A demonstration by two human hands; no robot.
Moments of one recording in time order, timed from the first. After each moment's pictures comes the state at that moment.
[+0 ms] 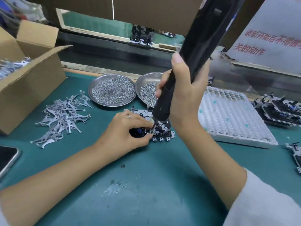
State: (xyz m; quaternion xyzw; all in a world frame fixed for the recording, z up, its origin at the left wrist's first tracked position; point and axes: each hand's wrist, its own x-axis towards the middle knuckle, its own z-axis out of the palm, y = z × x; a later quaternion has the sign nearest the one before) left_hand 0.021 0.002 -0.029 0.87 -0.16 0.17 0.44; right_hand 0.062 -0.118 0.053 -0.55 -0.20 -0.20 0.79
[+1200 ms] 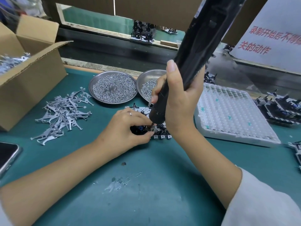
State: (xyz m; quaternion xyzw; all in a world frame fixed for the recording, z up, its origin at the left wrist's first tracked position) left_hand 0.019 0.002 -0.030 0.86 -0.17 0.19 0.43; right_hand 0.054 -0.111 0.037 -0.55 -0.21 -0.18 0.79
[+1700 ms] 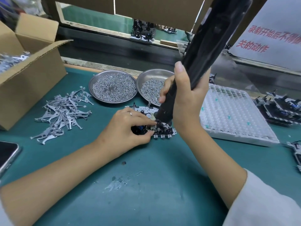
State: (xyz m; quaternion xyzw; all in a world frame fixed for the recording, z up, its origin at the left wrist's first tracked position) left_hand 0.017 0.002 -0.030 0.87 -0.17 0.19 0.42; right_hand 0.063 -0.124 0.032 -0.57 -0.20 -0.18 0.78
